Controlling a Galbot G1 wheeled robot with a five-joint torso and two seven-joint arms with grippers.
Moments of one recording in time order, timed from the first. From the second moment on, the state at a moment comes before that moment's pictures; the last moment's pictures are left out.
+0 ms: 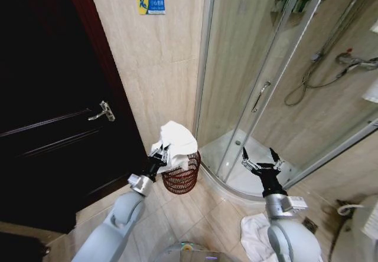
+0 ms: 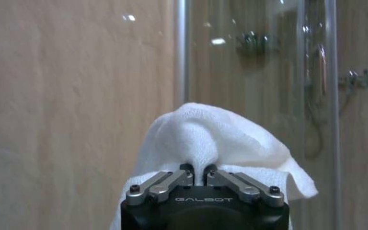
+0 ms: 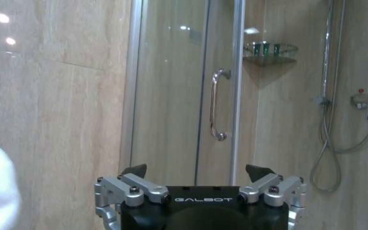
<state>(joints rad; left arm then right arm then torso) 1.29 -1.11 -0.23 -1.98 -0.31 -0.09 -0.02 -1.66 1.43 0.63 2.35 0.10 -0.05 0.05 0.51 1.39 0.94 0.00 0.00</state>
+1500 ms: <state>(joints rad) 0.58 -1.48 0.02 -0.77 -0.10 -0.27 -0.09 -1.62 1.45 0.68 2.34 0.14 -0.06 0.07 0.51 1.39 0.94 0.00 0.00</state>
